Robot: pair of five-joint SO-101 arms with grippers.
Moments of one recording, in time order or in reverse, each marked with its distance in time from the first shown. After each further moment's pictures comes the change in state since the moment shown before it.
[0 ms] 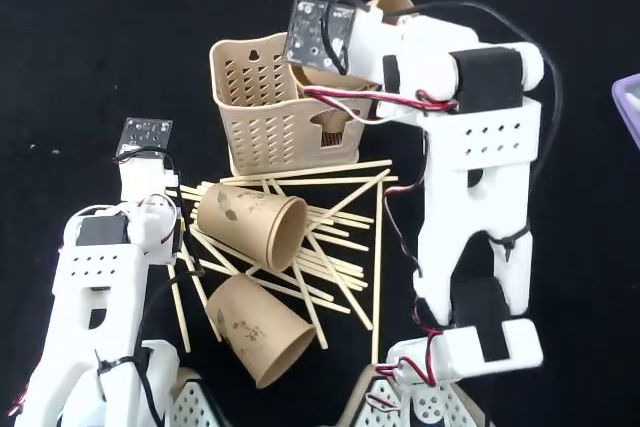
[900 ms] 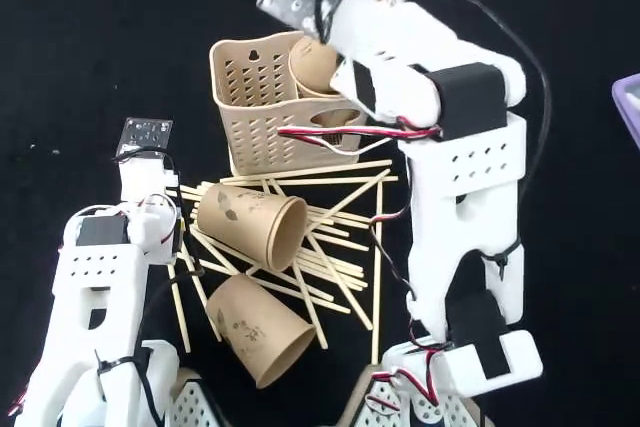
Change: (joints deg) left arm 0.0 0.0 0.0 0.0 0.0; right arm -6.9 -3.1 -0.4 -9.3 -24.4
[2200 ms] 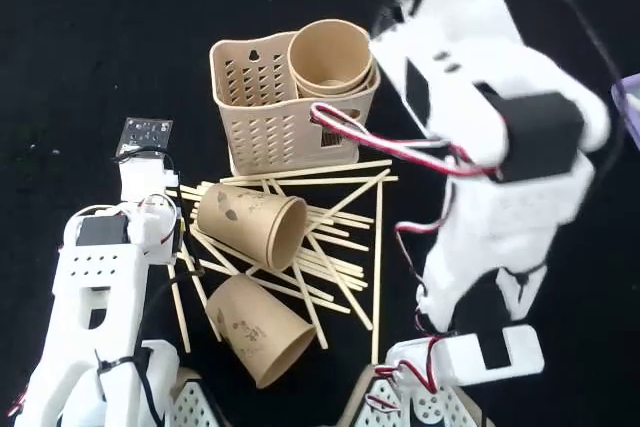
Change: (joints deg) left arm 0.0 0.0 0.0 0.0 0.0; right arm 5.9 2.4 -21.2 8.5 -16.4
